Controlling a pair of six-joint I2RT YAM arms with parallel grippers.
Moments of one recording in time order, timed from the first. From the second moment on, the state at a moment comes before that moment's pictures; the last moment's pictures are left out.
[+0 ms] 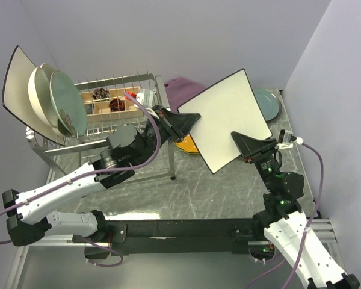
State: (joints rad) left arm -1.08 1.14 1.24 0.18 -0.30 -0.67; right arm 0.37 0.44 0.41 0.55 -0.16 1.26
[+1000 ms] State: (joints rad) left arm -1.08 1.06 1.24 0.18 -0.30 -0.60; right arm 0.38 0.25 0.39 0.01 0.35 1.32
